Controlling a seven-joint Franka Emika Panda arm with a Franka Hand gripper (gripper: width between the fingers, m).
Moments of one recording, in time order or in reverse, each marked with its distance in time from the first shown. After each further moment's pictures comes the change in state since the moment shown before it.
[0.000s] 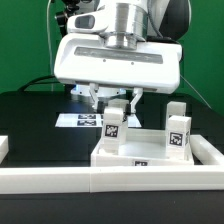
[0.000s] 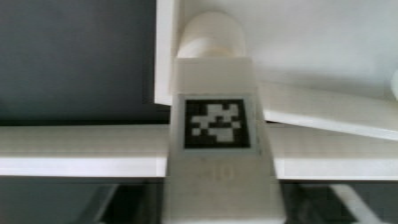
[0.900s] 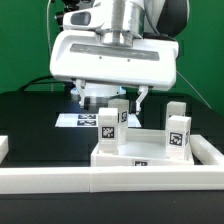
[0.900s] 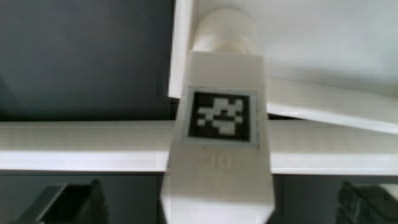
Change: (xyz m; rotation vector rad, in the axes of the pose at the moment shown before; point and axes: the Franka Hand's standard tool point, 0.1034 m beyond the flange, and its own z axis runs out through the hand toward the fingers) arm 0.007 0.008 -0.009 0.007 -0.021 -0.010
